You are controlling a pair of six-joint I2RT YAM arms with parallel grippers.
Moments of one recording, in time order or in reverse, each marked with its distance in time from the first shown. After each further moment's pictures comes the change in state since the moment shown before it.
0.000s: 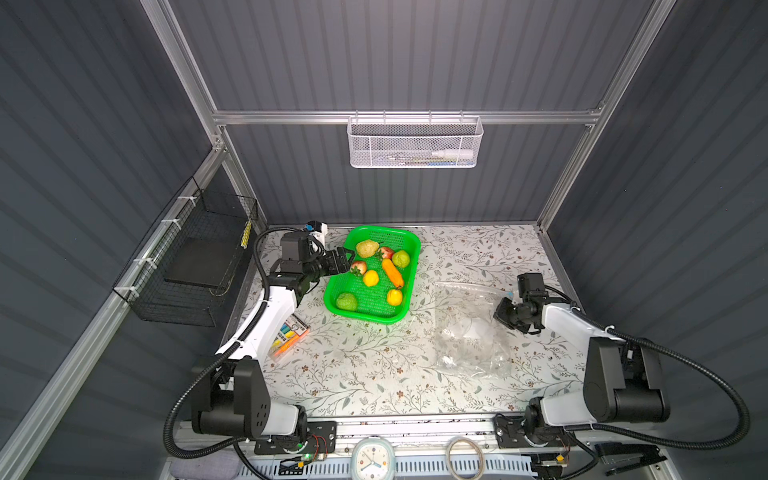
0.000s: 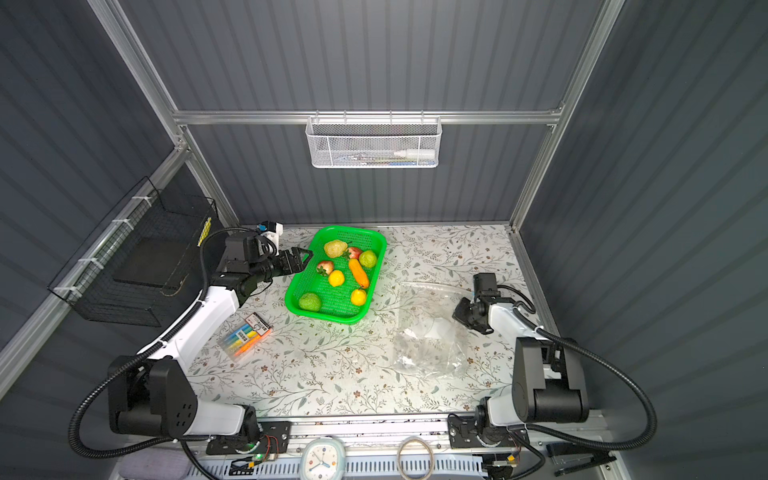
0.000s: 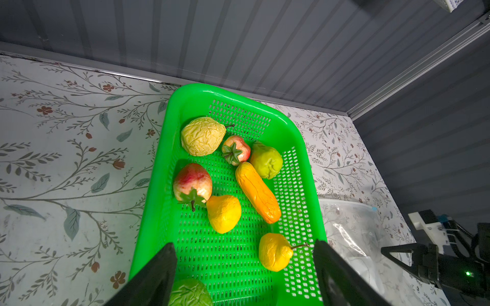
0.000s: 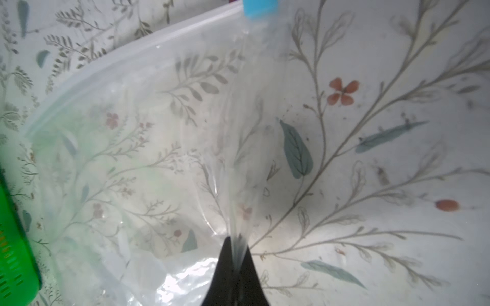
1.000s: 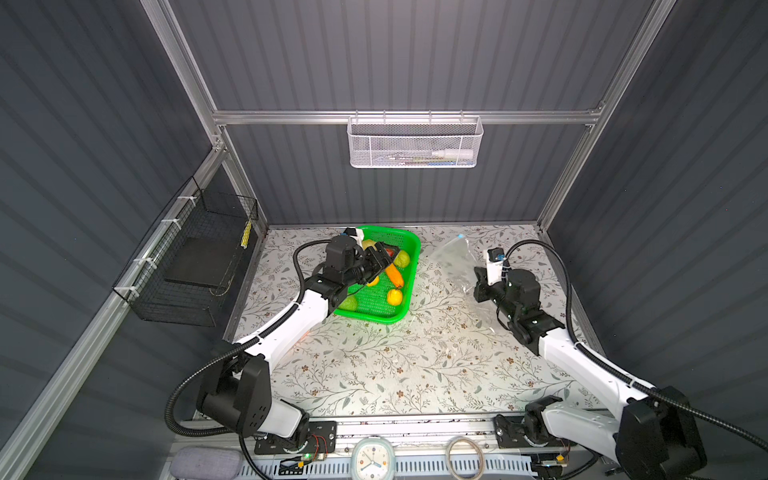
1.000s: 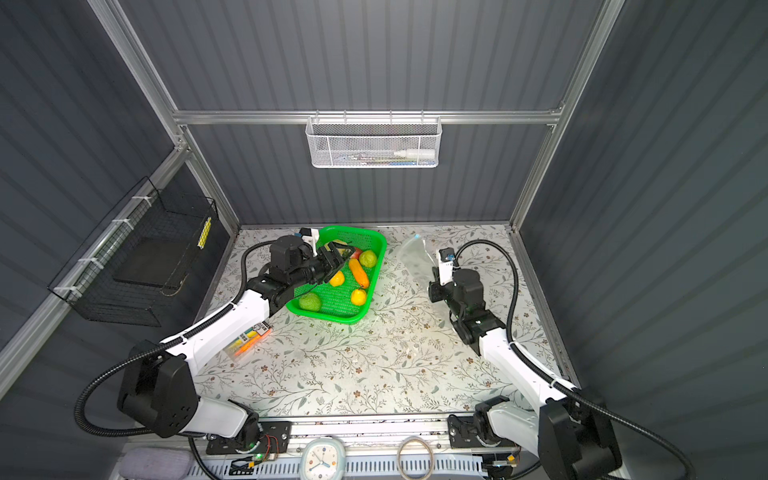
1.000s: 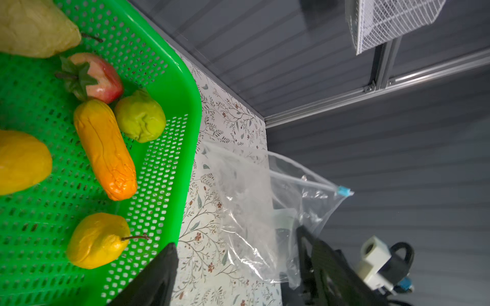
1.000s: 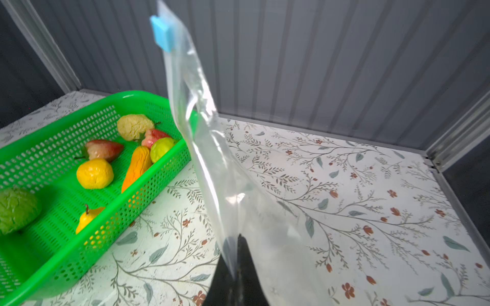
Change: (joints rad) left arm -0.349 0.058 -0.023 0.261 -0.084 -0.798; right arm 0.369 -0.270 -0.159 0.720 0.184 -0.547
